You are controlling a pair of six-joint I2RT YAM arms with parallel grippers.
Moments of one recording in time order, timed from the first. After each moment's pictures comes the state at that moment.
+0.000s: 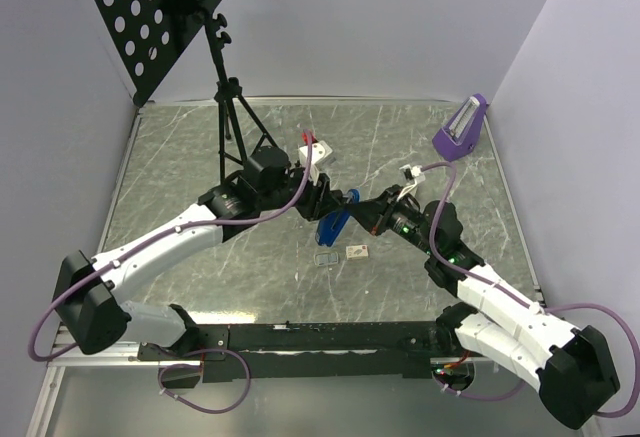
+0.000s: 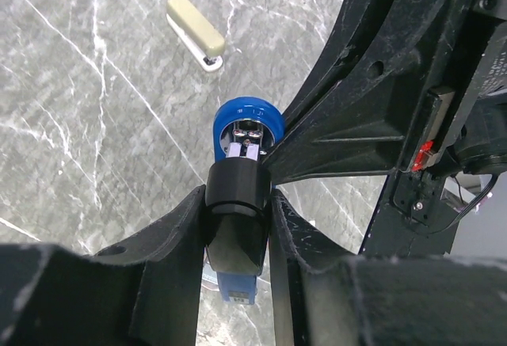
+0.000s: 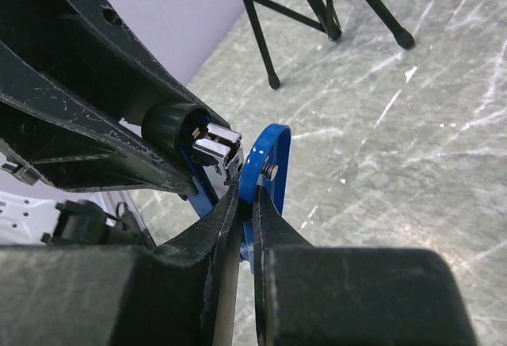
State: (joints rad) left arm -0.81 1.33 1.11 -0.15 0.33 -0.14; right arm 0.54 0.85 0.44 0.38 -0.31 0.62
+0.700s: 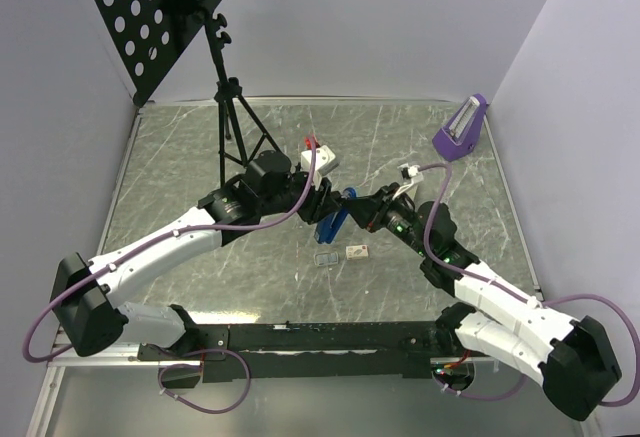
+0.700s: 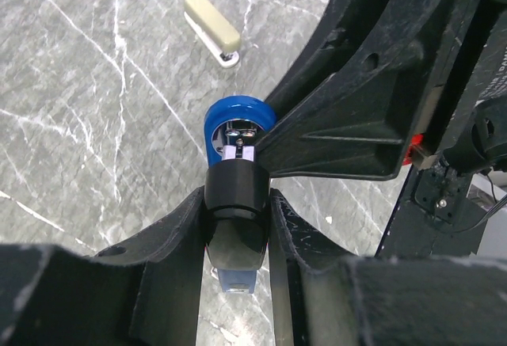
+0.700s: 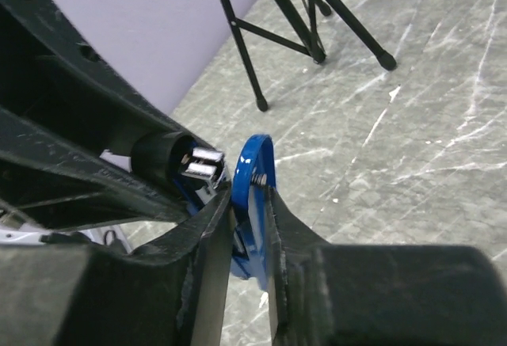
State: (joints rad) left arm -0.85 1.31 1.11 -0.17 0.25 -0.09; right arm 0.62 0.87 0.45 0.42 -0.17 0.61
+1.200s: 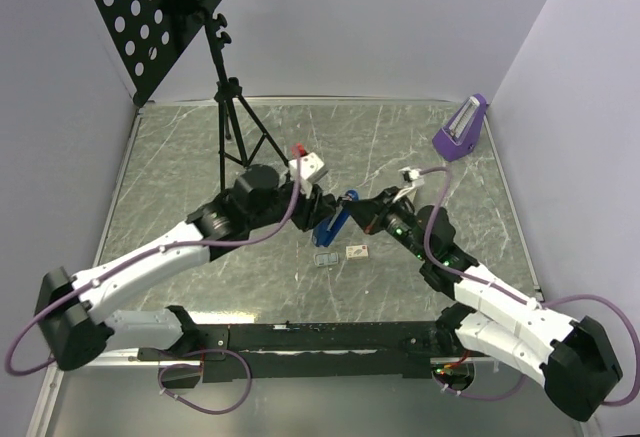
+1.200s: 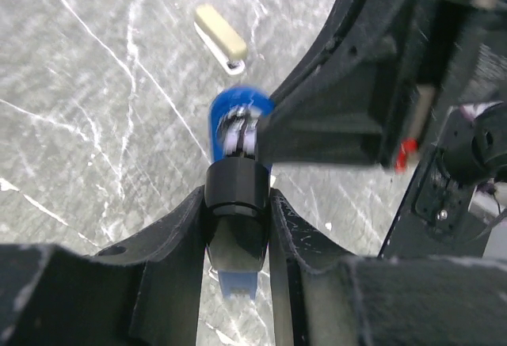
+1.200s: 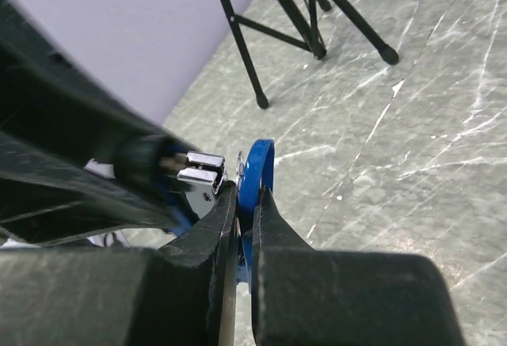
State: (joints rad) left arm -0.87 1.24 1.03 -0.12 0.18 -0.12; right arm 0.65 0.89 0.45 0.42 -0.10 0.62
